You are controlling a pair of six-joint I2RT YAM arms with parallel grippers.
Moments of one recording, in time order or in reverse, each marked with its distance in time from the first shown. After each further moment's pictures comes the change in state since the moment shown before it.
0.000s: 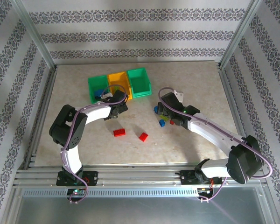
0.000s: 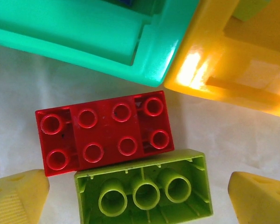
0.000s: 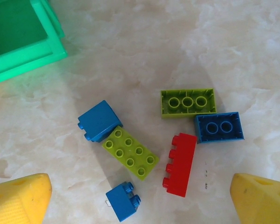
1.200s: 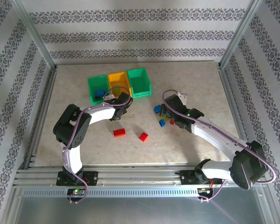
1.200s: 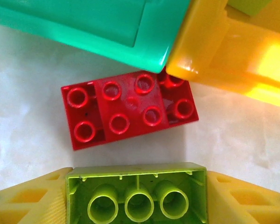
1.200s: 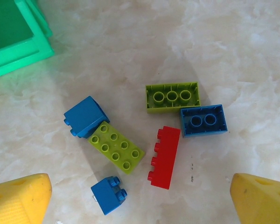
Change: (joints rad) left arm -0.064 0.018 0.005 -0.030 -0.101 -0.072; right arm -0.019 -0.068 -0.058 0.000 0.000 0.001
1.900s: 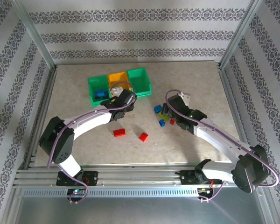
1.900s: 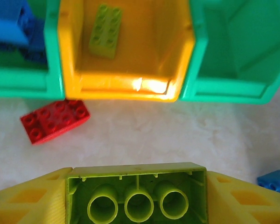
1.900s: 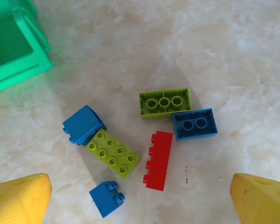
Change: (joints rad) left arm -0.108 -0.211 0.072 -0.021 -0.011 0.239; right arm -0.008 -0.045 -0.011 -0.007 0.023 0.023
